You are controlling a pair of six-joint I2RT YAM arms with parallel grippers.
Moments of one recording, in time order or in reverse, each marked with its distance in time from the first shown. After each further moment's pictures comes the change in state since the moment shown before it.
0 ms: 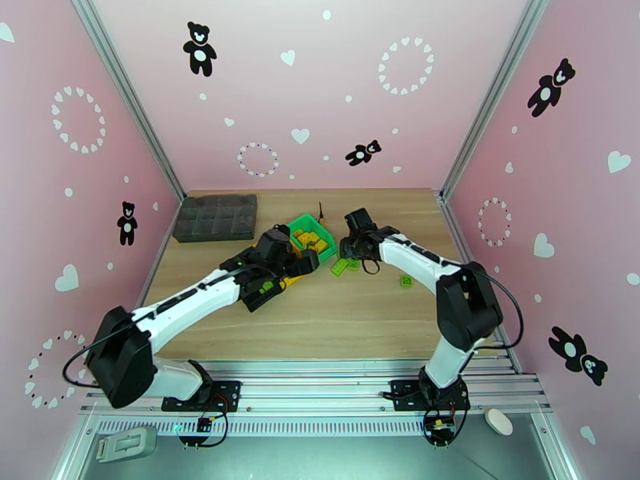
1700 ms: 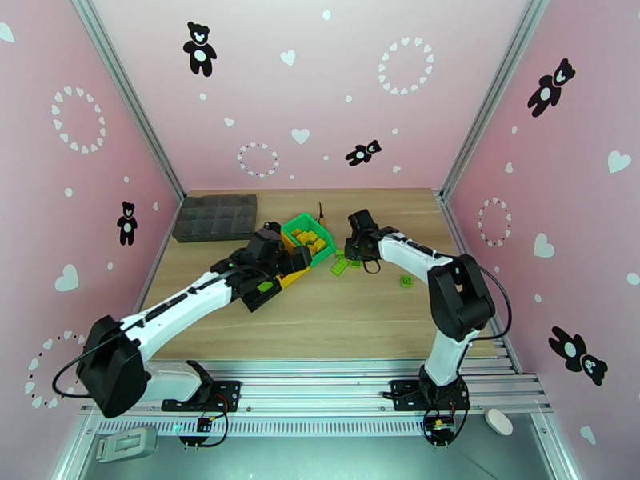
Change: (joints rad) left arm 0.099 -0.132 -0.050 -0.014 -0.045 0.016; right arm 0.011 0.006 -0.007 0.048 -0.072 0.011
